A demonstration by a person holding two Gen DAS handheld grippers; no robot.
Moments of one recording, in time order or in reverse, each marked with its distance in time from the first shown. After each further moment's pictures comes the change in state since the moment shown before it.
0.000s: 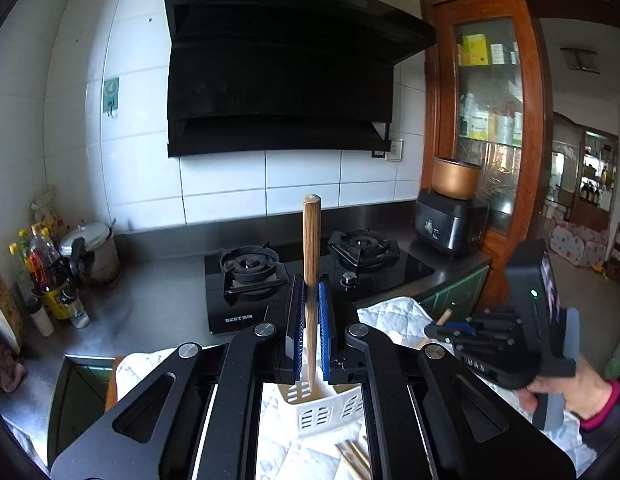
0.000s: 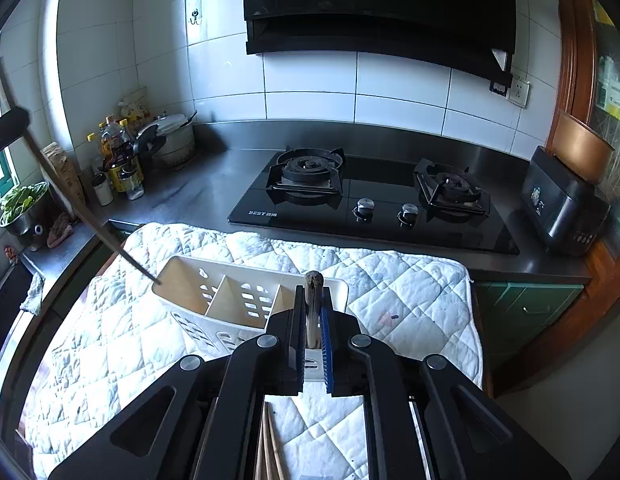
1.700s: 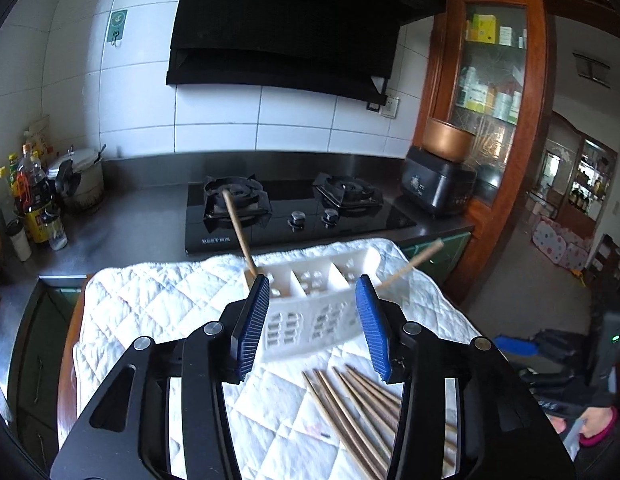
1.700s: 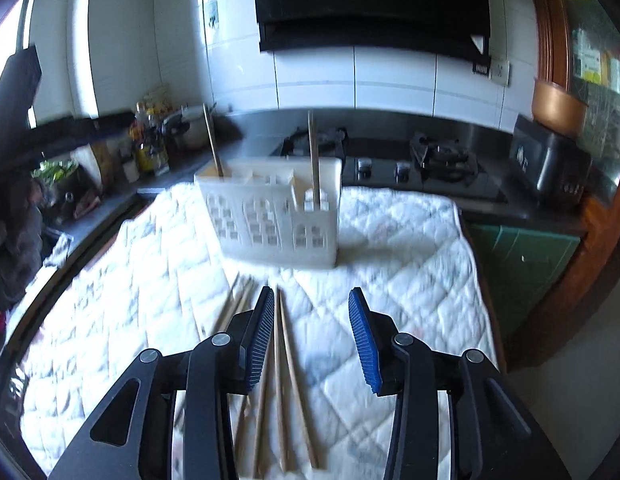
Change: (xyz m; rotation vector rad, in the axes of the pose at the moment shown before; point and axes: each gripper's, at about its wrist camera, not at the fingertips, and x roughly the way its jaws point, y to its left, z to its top) left arm -0.023 -0.003 -0.088 -0.103 0.156 -0.072; right arm -0.080 -0.004 -0.168 0.009 -0.006 0.041
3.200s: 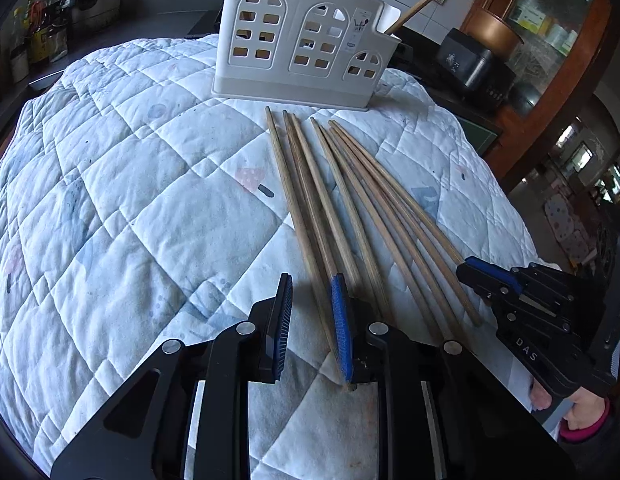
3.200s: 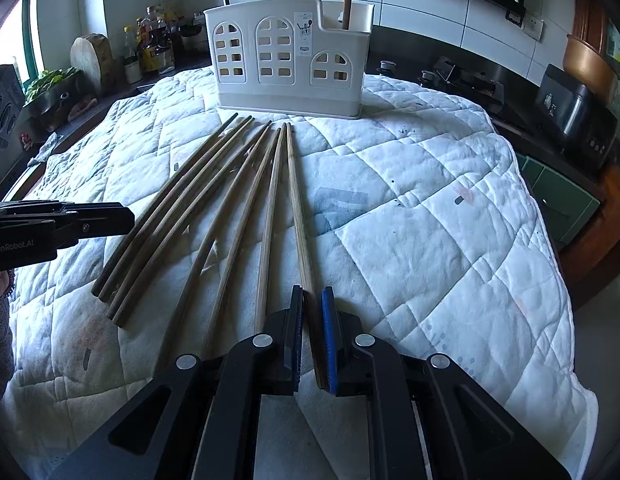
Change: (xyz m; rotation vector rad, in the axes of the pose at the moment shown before) left arm 0.070 -0.046 -0.208 -0.222 0.417 0.055; right arm 0.068 0.008 -0.100 -0.095 0.200 0.007
